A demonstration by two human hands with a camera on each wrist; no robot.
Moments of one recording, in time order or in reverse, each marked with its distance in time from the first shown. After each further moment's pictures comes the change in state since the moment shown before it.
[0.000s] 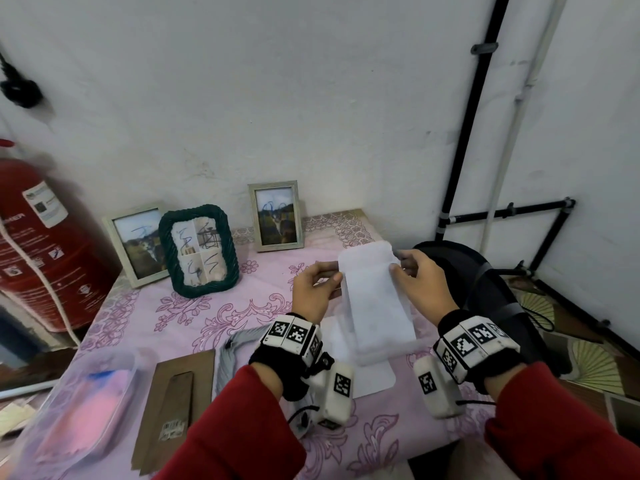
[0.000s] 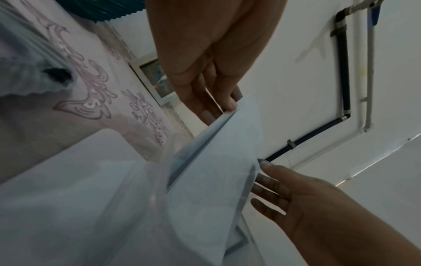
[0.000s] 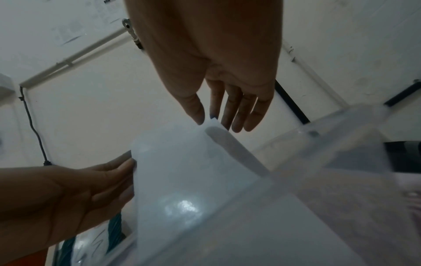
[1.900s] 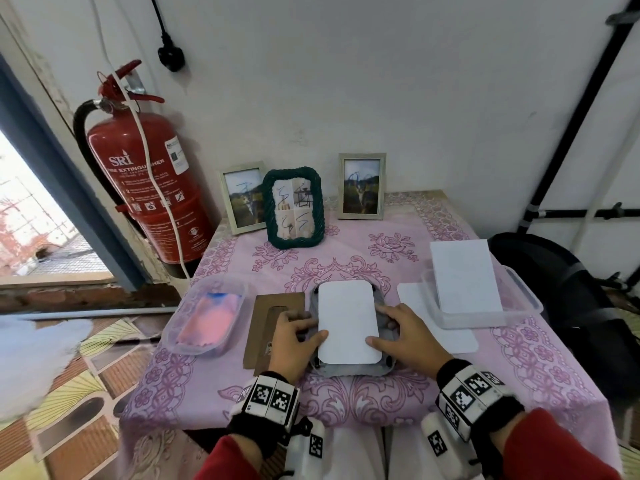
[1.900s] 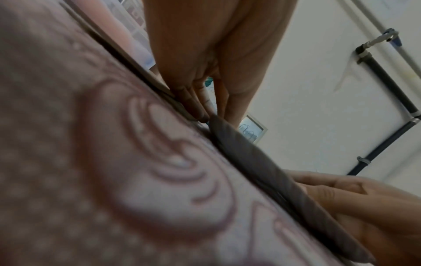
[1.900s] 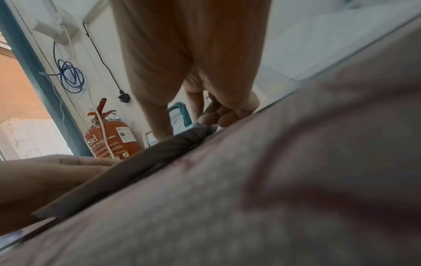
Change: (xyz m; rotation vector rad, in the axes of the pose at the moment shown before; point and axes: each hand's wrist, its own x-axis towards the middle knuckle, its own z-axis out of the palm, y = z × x) left_hand -0.133 -0.055 -0.178 0.524 0.222 -0.076; right_hand -0.130 0.009 0.122 -0.115 -0.599 -0.188
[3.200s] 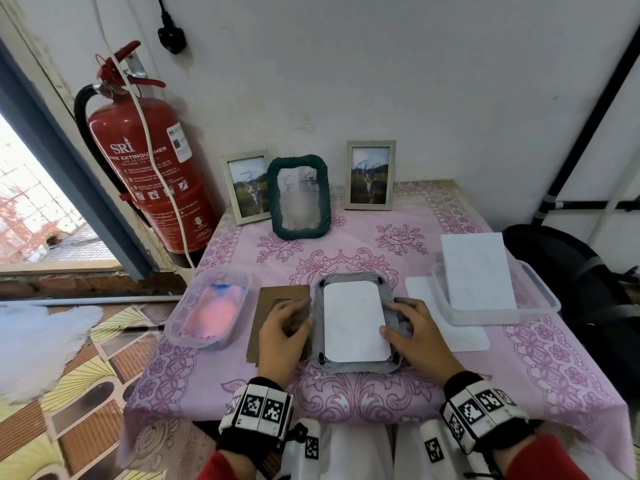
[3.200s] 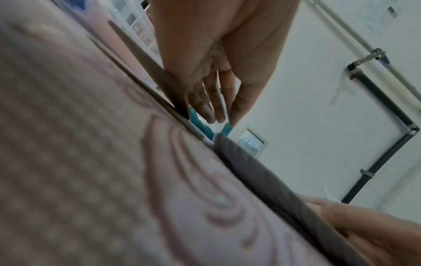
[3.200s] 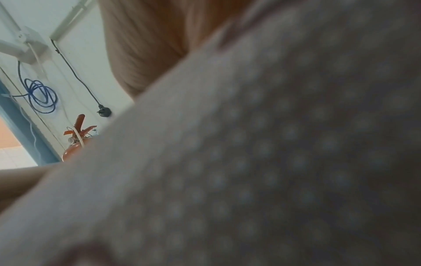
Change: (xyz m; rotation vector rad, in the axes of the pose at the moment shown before) left_hand -0.010 0.003 -0.016 -0.056 0.165 0.149; right_hand -0.005 0.011 0.010 0.121 0.129 0.090
